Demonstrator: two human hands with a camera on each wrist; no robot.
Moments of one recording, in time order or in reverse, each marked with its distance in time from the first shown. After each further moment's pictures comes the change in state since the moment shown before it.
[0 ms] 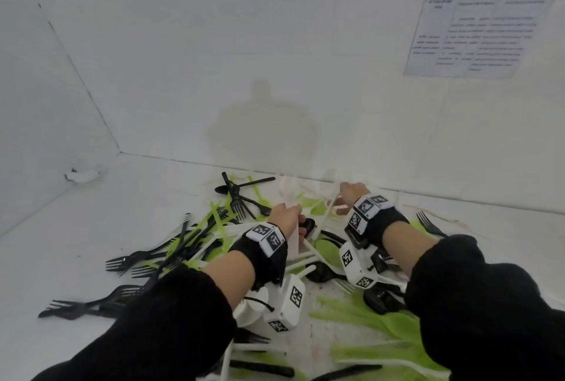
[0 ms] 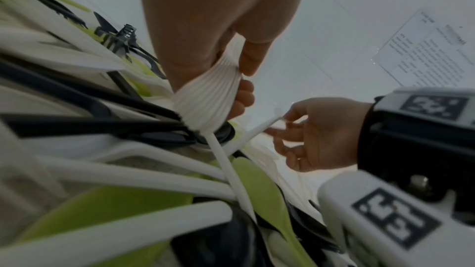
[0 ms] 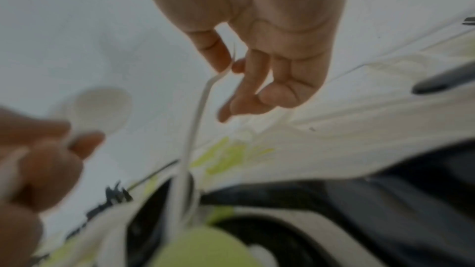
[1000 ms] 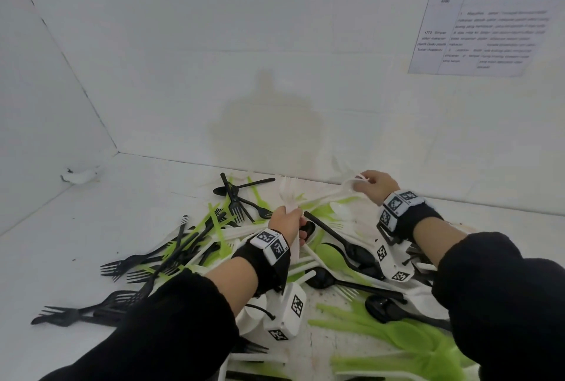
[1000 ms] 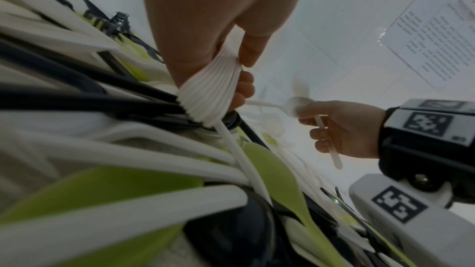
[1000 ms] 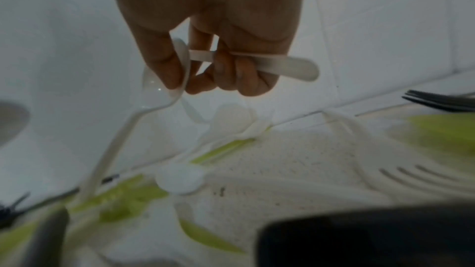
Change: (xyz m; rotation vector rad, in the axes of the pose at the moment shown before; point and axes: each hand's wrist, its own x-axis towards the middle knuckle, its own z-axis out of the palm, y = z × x) left_hand 0.010 -0.009 0.004 0.021 0.052 0.060; right_hand 0.024 0.011 -0.051 -0.333 0.063 -0.293
